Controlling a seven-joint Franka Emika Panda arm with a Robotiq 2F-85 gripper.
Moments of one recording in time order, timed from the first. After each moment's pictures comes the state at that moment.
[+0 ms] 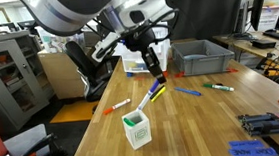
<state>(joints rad) -0.02 0.01 -0.19 -2.52 -0.45 2.87 0.82</state>
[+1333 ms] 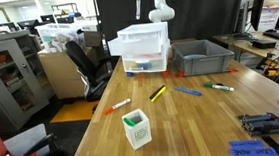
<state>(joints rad) 0.09 -0.02 0.01 -2.16 -0.77 3.24 1.14</state>
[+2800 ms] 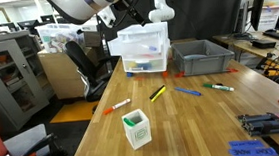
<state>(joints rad) -0.31 0.21 0.45 -2.19 -0.63 3.33 1.09</state>
